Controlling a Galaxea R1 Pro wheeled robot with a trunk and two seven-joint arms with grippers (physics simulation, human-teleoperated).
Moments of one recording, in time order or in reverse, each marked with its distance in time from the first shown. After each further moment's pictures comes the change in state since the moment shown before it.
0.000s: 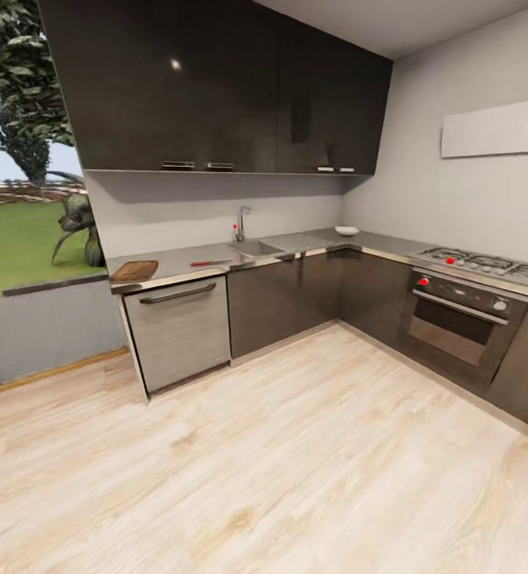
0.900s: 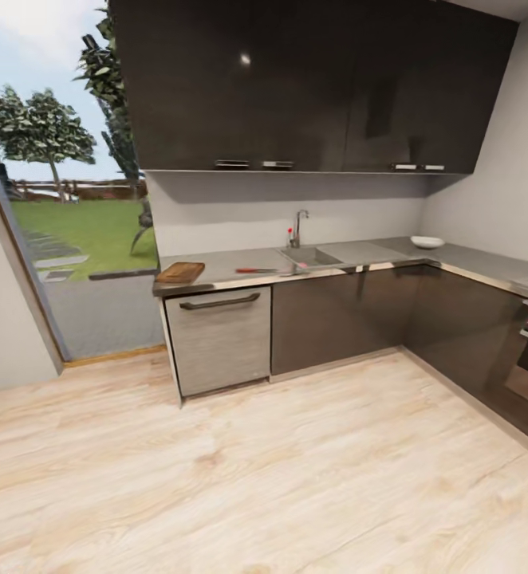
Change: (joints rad) left arm 0.000 0.000 0.000 -0.001 0.000 0.000 0.000; right arm 0.000 0.000 0.000 0.000 0.000 0.000 0.000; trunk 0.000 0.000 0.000
